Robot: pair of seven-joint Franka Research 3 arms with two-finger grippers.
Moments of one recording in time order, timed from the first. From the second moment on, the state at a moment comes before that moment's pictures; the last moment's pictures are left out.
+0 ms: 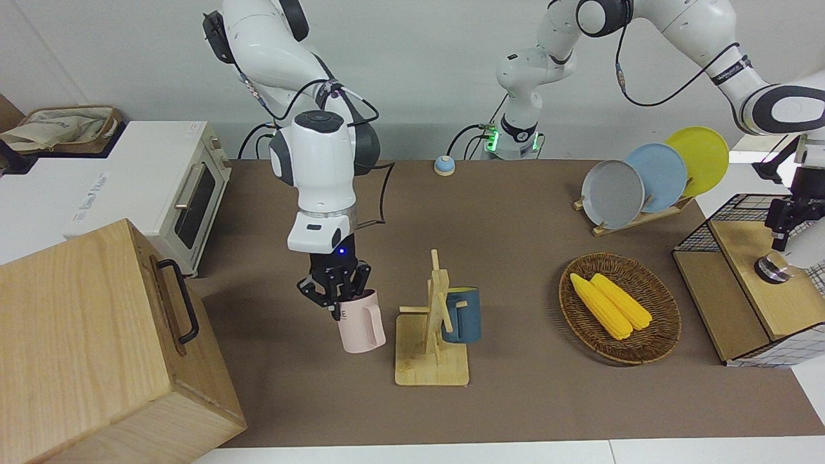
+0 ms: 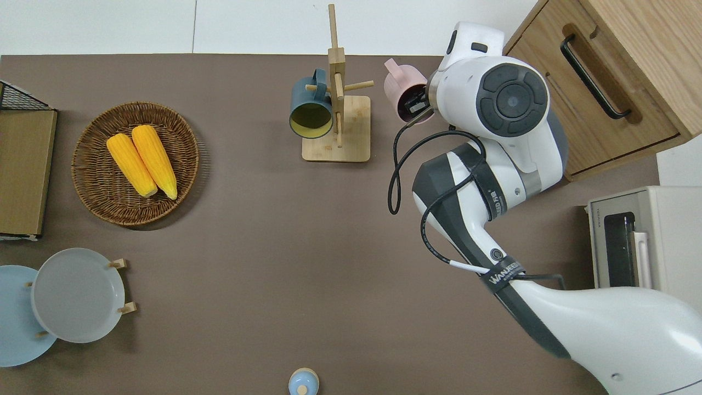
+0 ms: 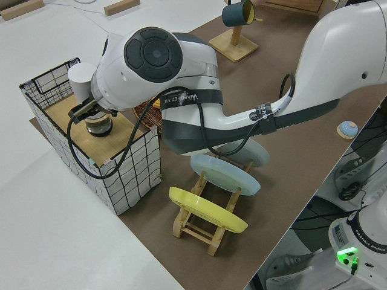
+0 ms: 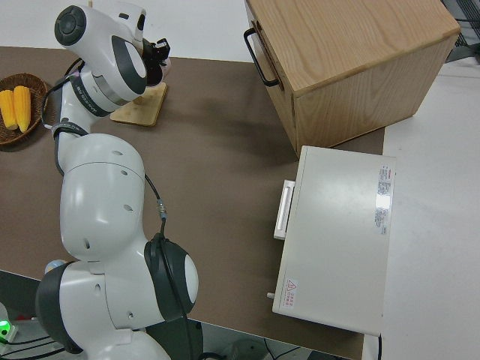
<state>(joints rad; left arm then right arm) 0.28 0.34 0.32 -1.60 -0.75 2.37 1.03 0.10 0.54 0.27 -1.31 -0.39 2.26 -0.06</state>
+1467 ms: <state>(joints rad) 0.28 0.33 0.31 -1.44 -0.53 2.19 0.75 -0.01 0.49 0.33 -1.27 -0.26 1.82 -0.16</state>
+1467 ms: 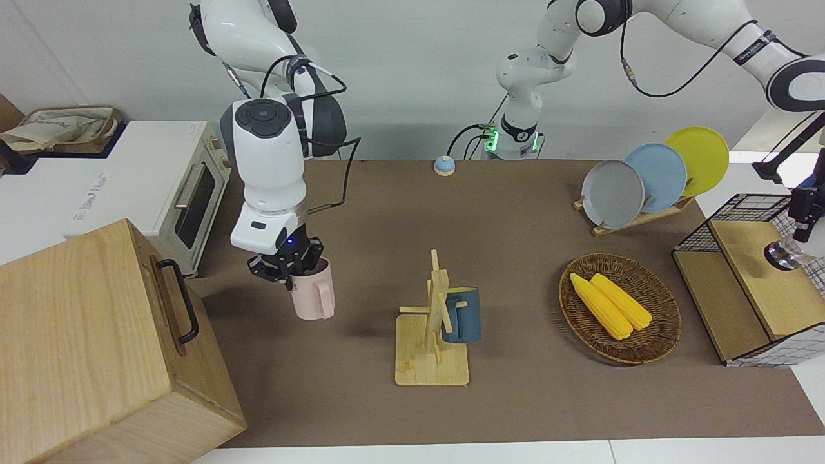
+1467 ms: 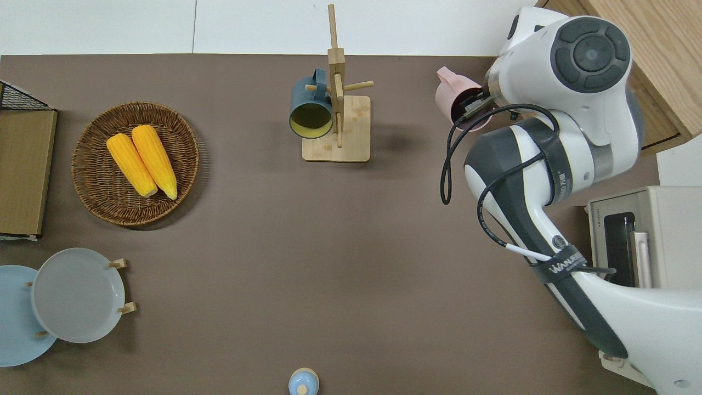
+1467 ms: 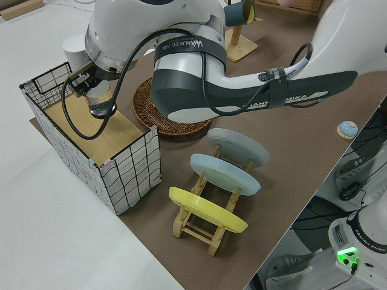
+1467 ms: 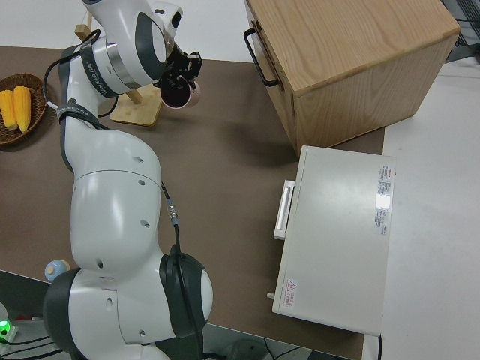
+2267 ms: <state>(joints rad) 0.25 0.11 0.19 -1.47 -0.19 2.00 0.38 0.11 0.47 0.41 -1.39 -0.06 1.63 0.45</state>
